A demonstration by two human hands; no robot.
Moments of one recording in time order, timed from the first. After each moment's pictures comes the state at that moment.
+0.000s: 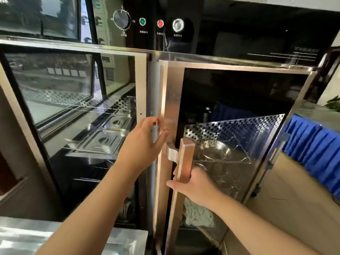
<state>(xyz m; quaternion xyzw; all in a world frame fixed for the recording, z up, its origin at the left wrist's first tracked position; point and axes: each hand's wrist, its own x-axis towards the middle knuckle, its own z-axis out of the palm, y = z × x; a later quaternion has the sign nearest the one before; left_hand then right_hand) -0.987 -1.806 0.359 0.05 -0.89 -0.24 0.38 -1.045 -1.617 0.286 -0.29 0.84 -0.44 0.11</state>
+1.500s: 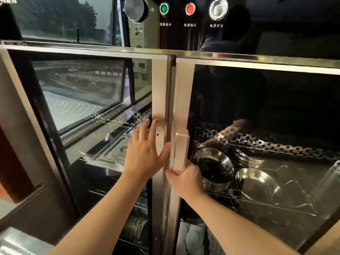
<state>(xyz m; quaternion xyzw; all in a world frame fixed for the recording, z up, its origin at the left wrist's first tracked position) -1.128 -1.914 0.312 0.23 -0.90 -0.02 0.37 -1.202 -1.781 0.244 -0.36 0.76 -0.54 -0.05</state>
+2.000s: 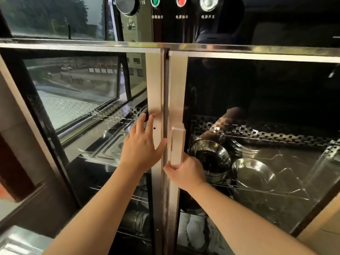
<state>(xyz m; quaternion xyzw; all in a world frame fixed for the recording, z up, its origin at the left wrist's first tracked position) -1.114 -1.907 0.326 0.22 -0.92 -0.02 0.31 -1.206 -1.771 0.246 -0.39 0.81 -0.43 -0.11</state>
